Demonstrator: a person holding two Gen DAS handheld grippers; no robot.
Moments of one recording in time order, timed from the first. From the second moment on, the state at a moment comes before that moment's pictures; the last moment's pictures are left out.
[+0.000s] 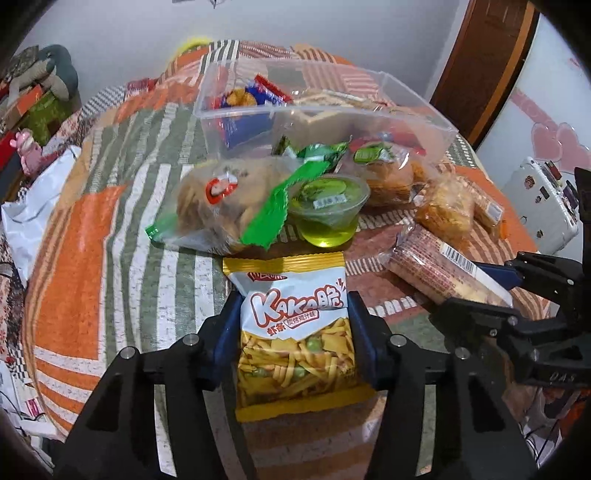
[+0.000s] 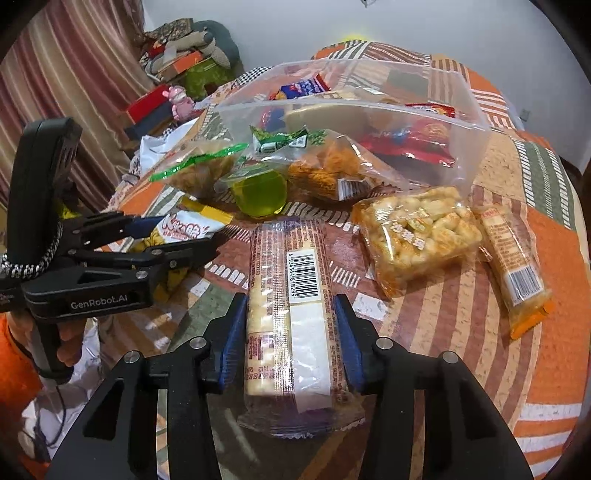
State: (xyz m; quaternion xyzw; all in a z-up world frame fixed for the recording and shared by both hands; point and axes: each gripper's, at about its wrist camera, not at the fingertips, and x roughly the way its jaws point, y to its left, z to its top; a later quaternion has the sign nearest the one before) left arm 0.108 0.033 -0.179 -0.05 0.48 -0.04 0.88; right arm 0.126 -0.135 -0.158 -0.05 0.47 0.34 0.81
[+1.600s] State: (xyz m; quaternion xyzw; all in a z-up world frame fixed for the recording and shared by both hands) left arm 0.235 0.072 -0.088 -0.08 0.38 -0.03 0.92; right arm 0.249 -0.158 -0.067 0.03 0.36 0.26 0.90
